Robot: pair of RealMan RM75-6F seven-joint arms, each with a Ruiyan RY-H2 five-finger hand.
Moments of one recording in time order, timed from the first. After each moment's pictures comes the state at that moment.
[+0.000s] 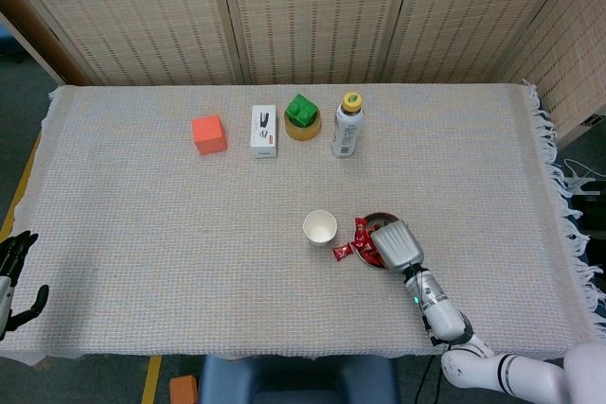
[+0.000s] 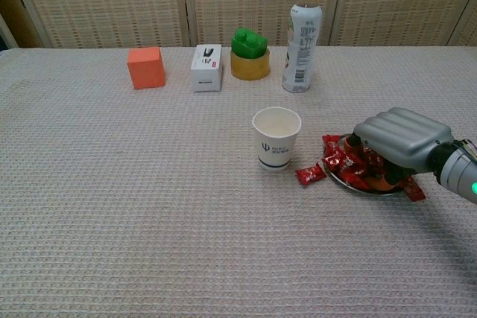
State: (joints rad) left arm -0.06 -1.04 -0.03 -1.59 1.49 1.49 -0.11; right arm 0.57 -1.66 0.10 -1.29 -1.25 0.96 -0.61
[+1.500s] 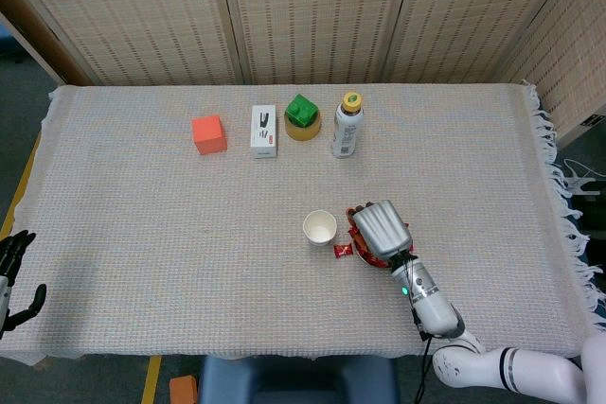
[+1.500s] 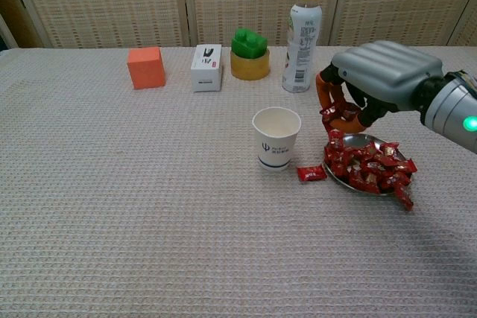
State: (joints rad) left arm -0.06 -1.03 -0.04 -1.59 1.49 1.49 -0.13; right arm 0.64 -1.56 0.19 -1.58 -1.23 1.09 -0.67
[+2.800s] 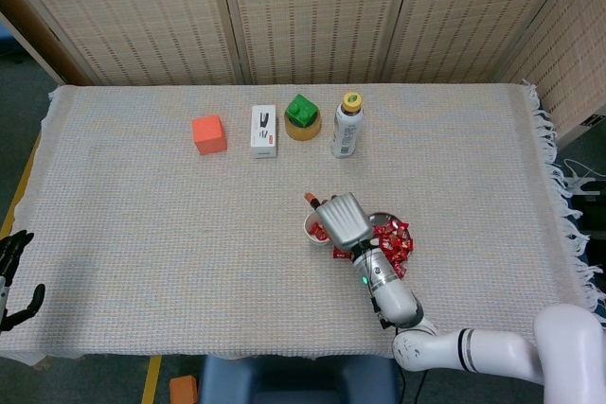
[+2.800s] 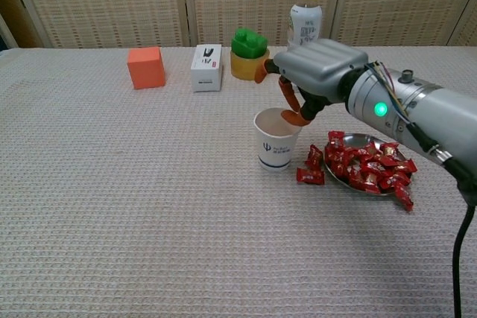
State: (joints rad) left arm -0.06 -1.03 -0.03 -1.59 1.50 1.49 -0.17; right arm 0.82 -1.67 0.23 -1.56 -0.97 1.06 -0.87
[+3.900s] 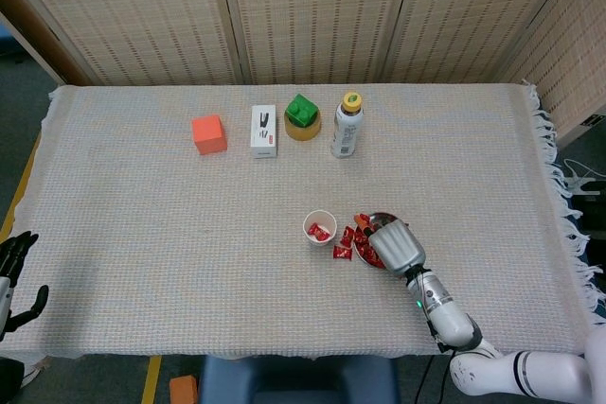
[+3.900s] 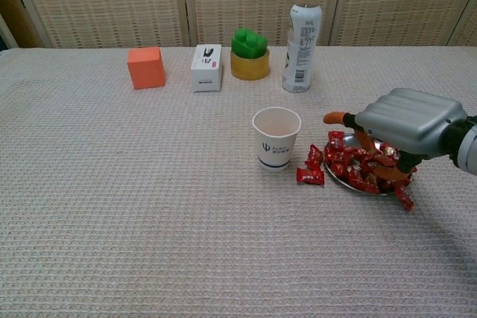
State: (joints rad) left arm -0.06 -1.03 -0.03 -1.59 1.50 1.49 -0.14; right arm 0.69 -1.50 0.00 -1.59 -1.06 1.04 -0.87
